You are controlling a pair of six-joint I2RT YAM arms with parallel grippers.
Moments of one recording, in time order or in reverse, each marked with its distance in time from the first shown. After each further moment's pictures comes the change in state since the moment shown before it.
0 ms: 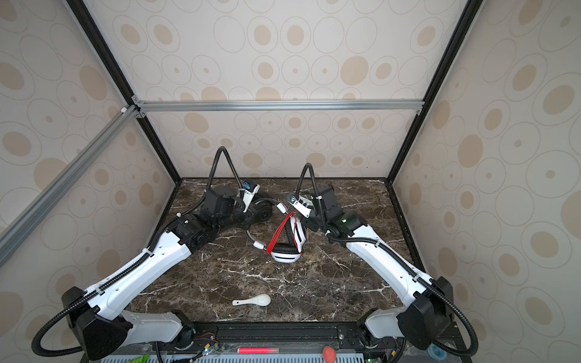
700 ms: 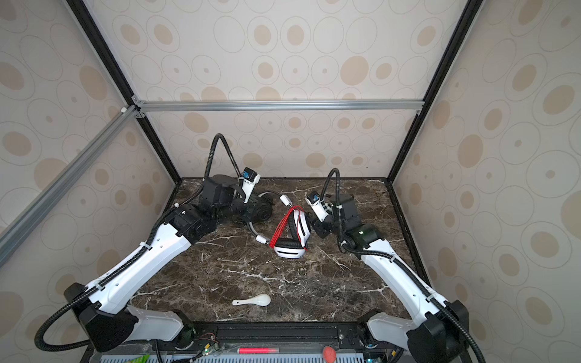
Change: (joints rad) left arm 0.006 0.063 0.168 -0.086 0.071 -0.075; right arm -0.125 -0.158 -0.207 0.099 -0.218 0.288
